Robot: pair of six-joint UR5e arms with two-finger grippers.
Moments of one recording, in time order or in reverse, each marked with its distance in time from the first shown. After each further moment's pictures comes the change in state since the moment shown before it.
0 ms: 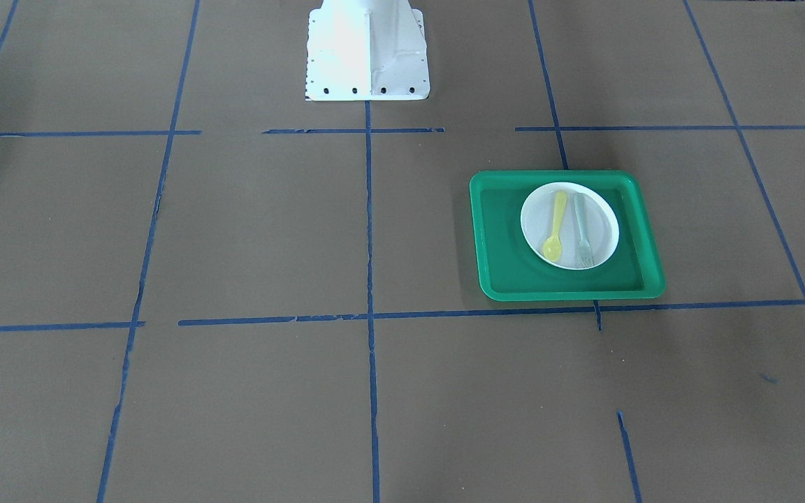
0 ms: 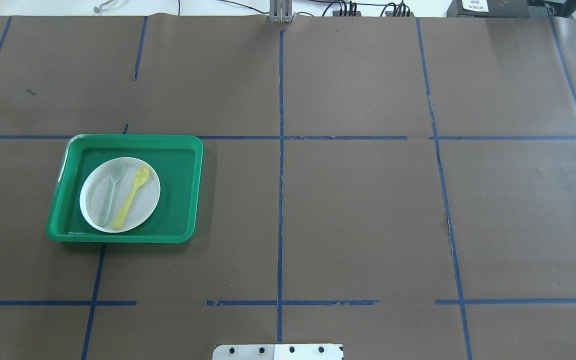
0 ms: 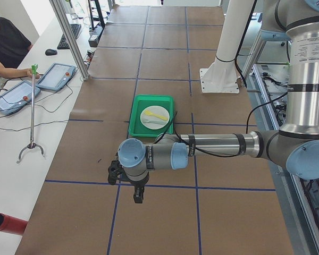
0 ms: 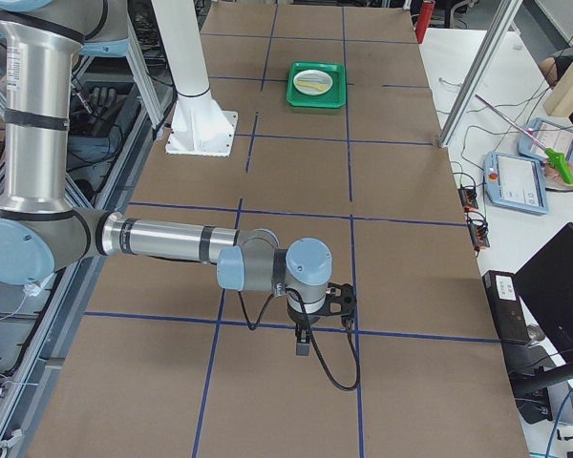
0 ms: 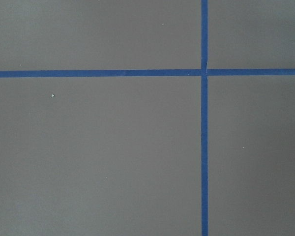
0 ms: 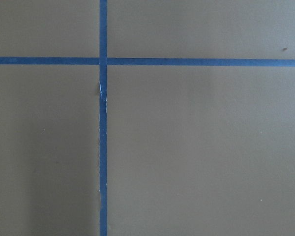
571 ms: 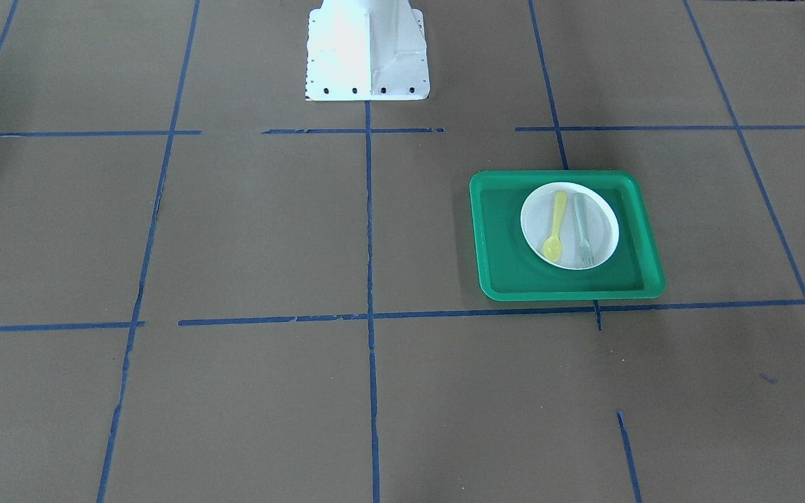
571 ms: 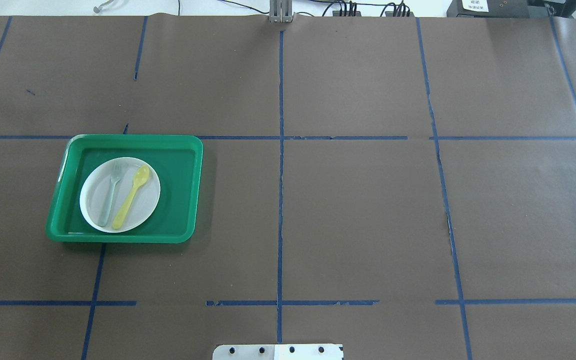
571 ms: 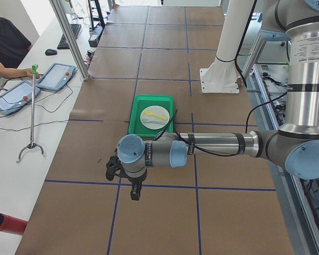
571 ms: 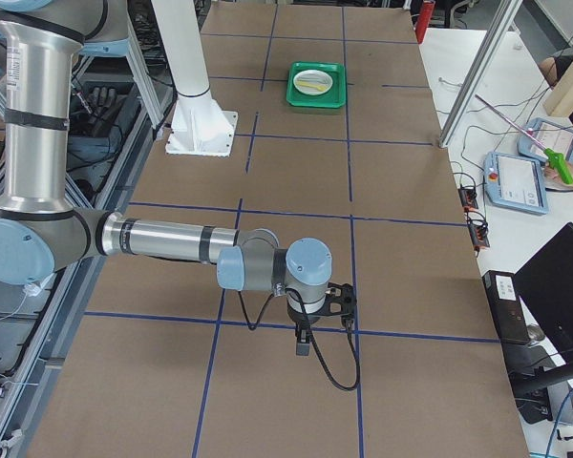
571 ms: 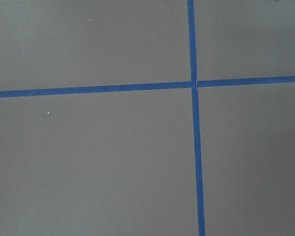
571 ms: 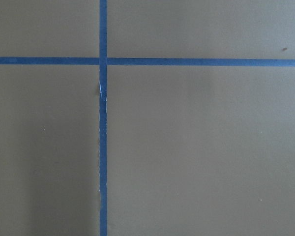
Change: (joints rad) left arm 0.002 -0.010 -0.023 -0.008 0.000 -0.003; right arm 0.000 0.000 0.000 -0.001 0.000 0.000
